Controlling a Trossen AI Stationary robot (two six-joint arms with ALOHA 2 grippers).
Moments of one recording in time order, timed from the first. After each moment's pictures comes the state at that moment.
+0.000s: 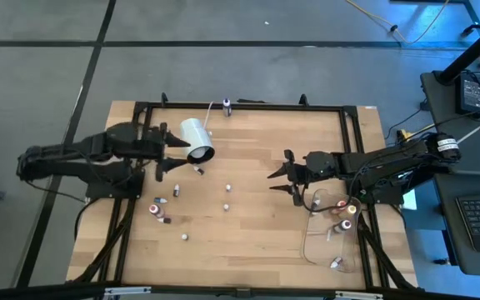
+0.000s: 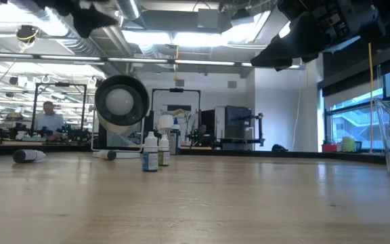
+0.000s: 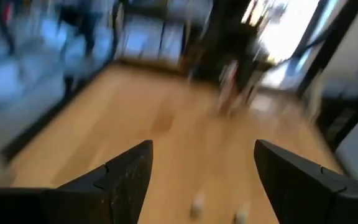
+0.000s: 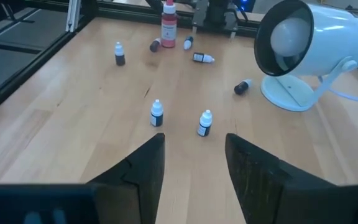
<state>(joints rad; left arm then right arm) 0.15 0.61 0.67 -0.35 0.04 -0.14 0.08 1.17 0.56 0.21 -0.04 -0.09</state>
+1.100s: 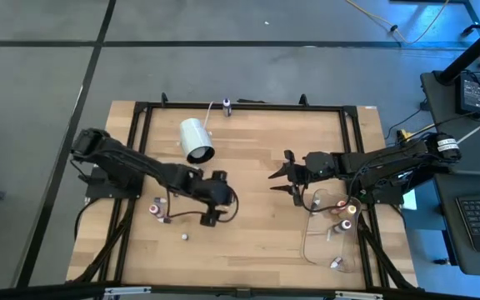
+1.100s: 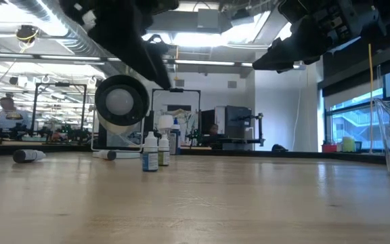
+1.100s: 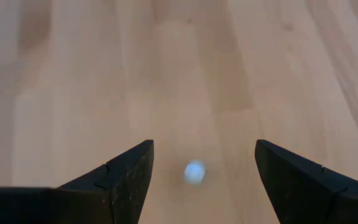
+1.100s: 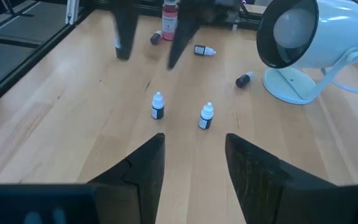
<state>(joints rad) -0.25 1.60 1.08 -0.40 -0.11 -0.04 0.08 1.17 0.56 0.18 -0.04 -0.09</state>
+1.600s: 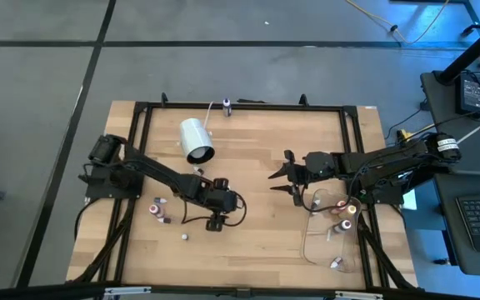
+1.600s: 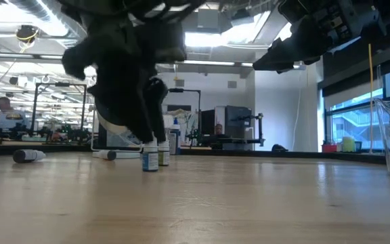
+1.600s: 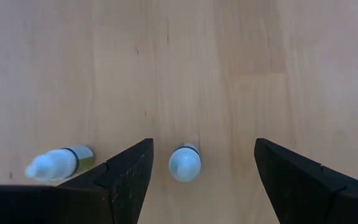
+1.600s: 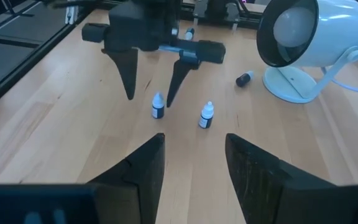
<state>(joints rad) -0.26 1.78 1.08 -0.38 -0.11 -0.16 0.08 1.17 0.56 0.18 -0.04 -0.08</state>
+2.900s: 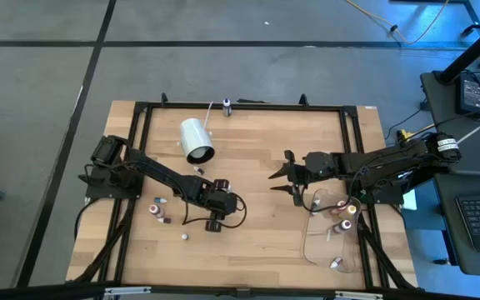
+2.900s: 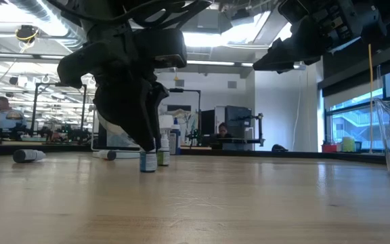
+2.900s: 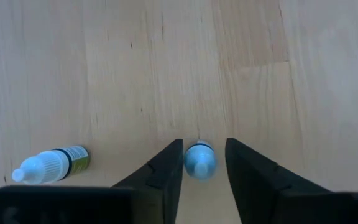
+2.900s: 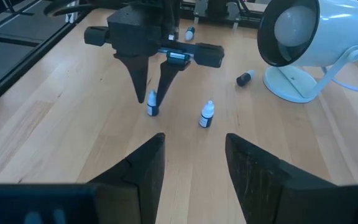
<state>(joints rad) -0.26 1.80 1.08 -0.38 -0.11 -0.13 0.08 1.17 0.56 0.17 -0.04 -0.09</state>
